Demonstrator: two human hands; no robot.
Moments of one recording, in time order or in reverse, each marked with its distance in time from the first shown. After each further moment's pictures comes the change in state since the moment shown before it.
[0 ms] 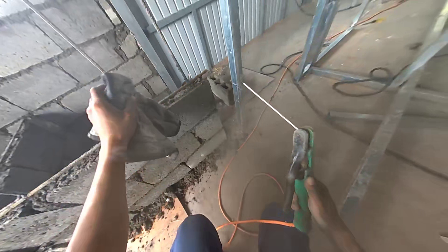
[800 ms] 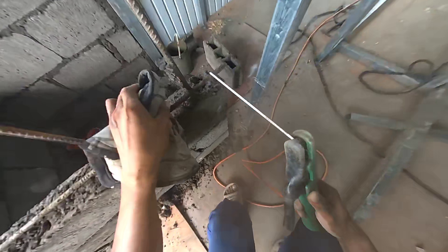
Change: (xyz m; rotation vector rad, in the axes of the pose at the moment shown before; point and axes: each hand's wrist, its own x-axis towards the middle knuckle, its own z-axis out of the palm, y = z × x) left_hand 0.114 0.008 0.173 0.062 -0.329 -0.042; right_hand 0.224 -0.022 0.087 -0.216 -0.238 0.028
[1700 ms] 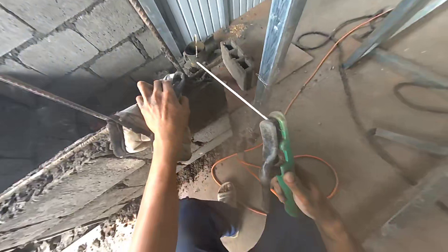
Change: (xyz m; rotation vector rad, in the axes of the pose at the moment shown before) left_hand -0.010 0.045 0.072 0.361 0.061 -0.046; right_hand 0.031 0.029 -0.032 0.127 -0.209 -0.015
